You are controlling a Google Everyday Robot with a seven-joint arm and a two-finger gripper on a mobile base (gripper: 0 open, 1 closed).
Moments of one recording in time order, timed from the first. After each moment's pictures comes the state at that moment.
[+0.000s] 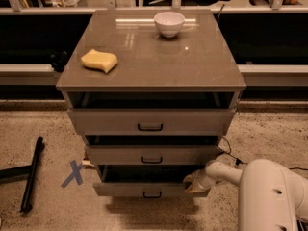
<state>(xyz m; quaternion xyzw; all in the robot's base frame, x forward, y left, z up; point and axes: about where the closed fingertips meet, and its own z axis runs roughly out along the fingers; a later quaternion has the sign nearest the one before) 0.582 -0.181 0.183 -0.73 0.64 0.08 0.22</state>
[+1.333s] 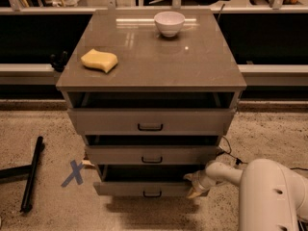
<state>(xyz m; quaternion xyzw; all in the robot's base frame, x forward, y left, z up) 0.581 -0.180 0.187 -0.73 0.64 0.09 0.22</state>
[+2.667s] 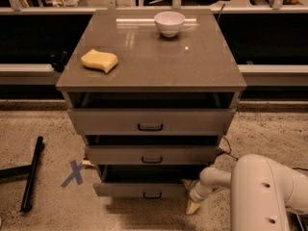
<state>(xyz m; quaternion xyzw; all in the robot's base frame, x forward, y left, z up) 0.523 -0.168 0.158 -0.73 0.65 0.13 0.16</state>
